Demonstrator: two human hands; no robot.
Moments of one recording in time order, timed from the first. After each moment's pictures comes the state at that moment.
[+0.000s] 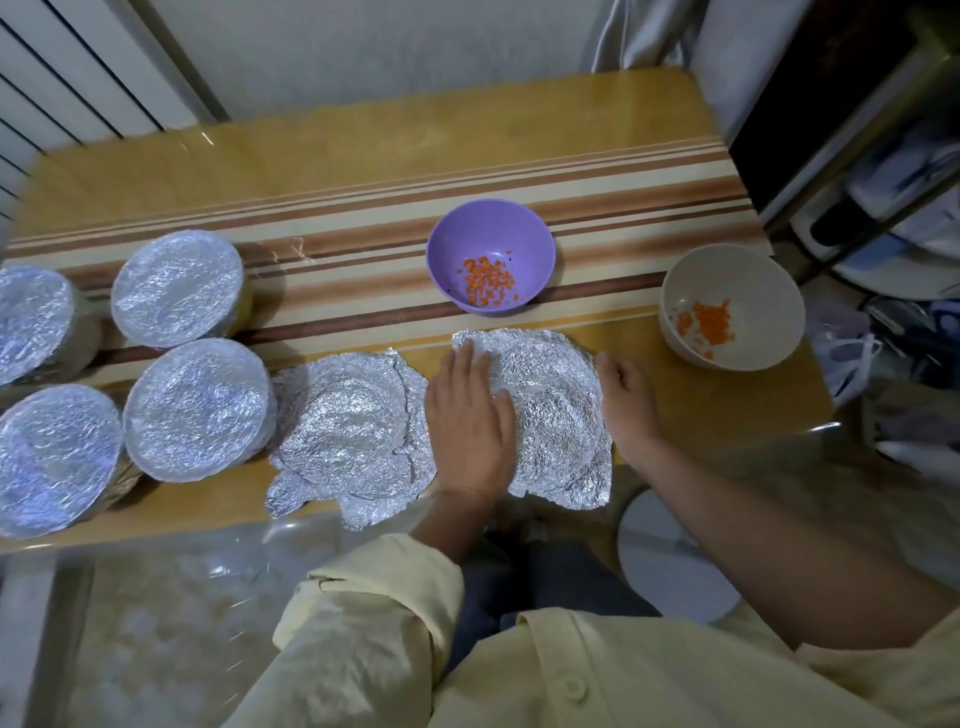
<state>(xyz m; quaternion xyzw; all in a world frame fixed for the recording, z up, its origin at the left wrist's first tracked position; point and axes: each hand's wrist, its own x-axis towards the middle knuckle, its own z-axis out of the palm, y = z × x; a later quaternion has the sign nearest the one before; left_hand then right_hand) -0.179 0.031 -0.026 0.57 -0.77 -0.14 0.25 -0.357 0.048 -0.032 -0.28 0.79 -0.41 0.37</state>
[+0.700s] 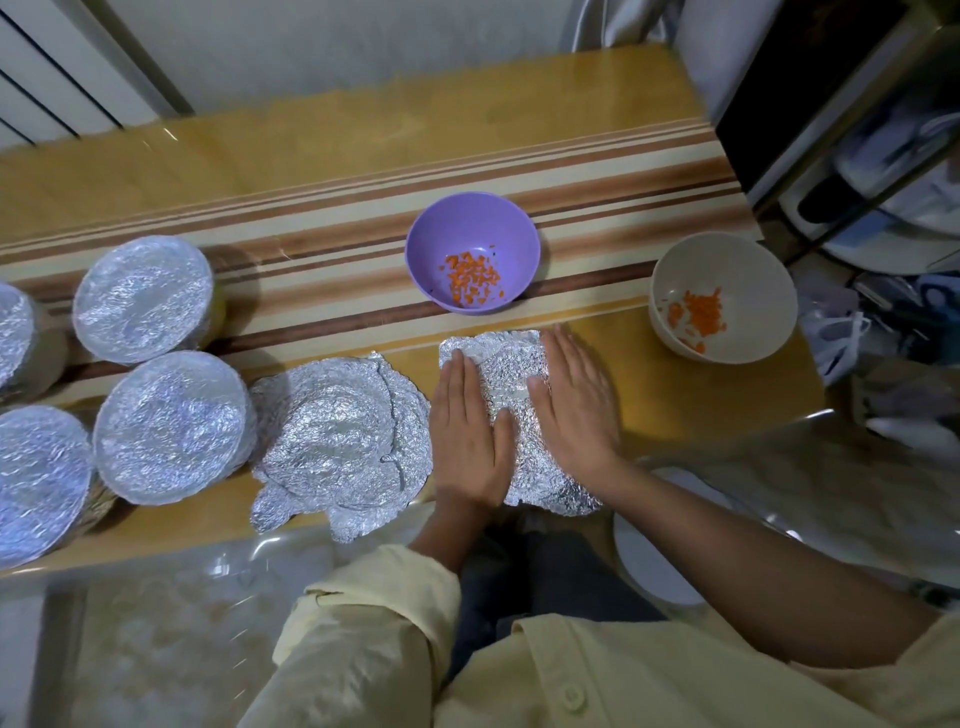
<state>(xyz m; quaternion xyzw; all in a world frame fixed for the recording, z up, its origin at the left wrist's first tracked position) -0.181 0.036 -0.052 0.52 -0.78 -0.23 0.25 -0.323 0.047 -0.032 -0.60 0.77 -0.16 0.11</state>
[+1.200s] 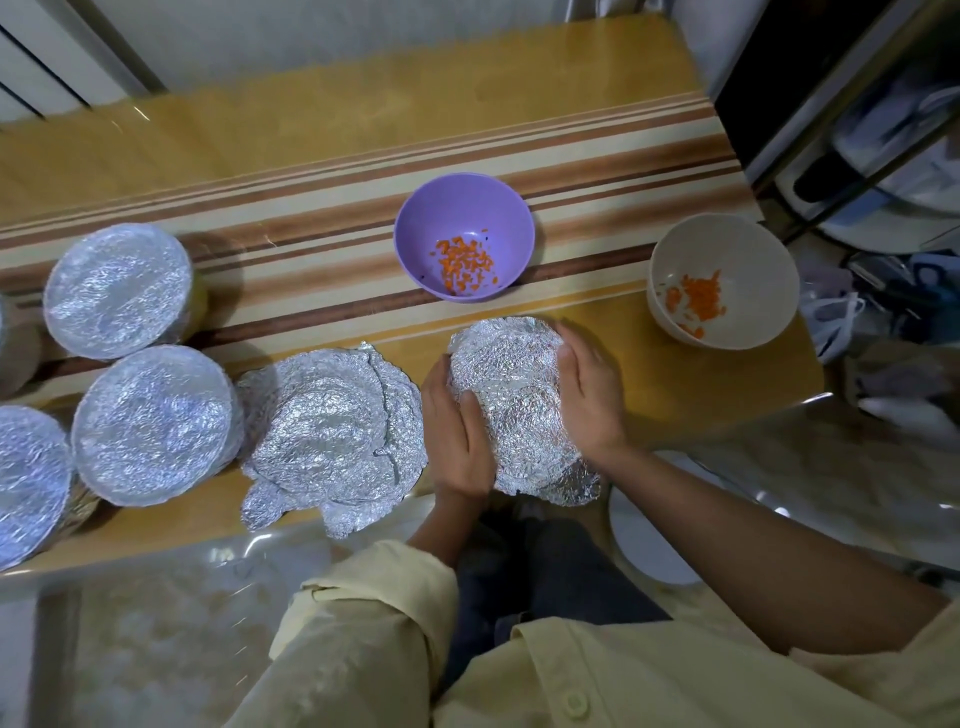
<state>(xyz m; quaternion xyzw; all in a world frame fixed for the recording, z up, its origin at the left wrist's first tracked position) -0.183 0.035 -0.057 0.57 -0.63 -0.38 0.37 -0.337 0.043 -0.044 -0.47 0.75 -0.40 0.23</state>
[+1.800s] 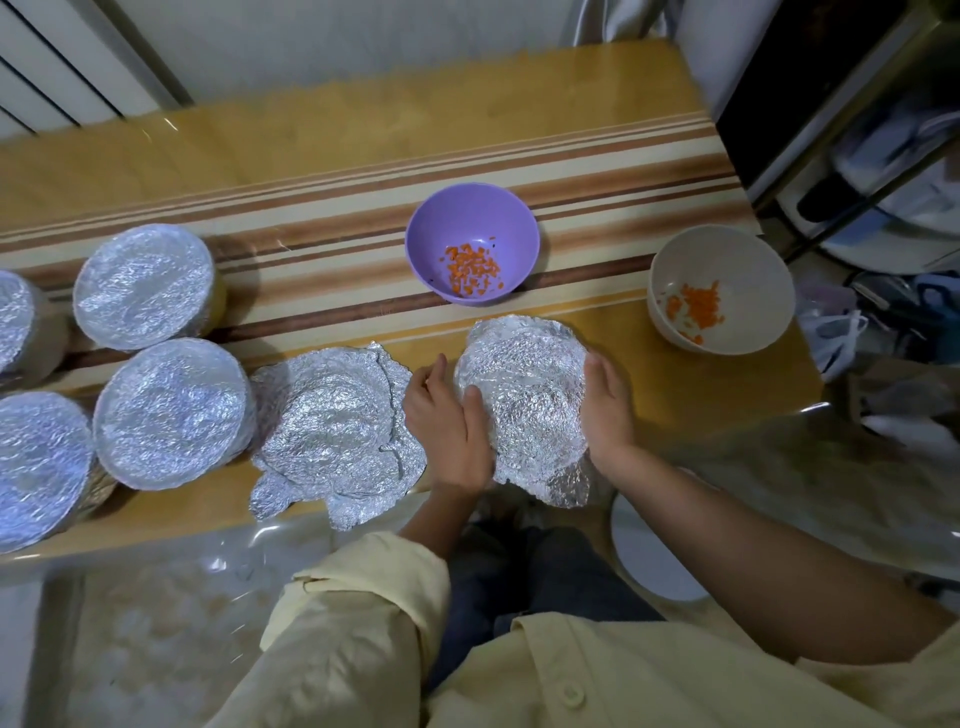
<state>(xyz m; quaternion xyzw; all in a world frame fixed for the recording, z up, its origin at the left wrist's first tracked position) -0.181 0.034 -0.045 0.64 -0.63 -0.31 0.33 -0.334 0.054 -0.040 -0.19 0.75 -0.49 0.39</state>
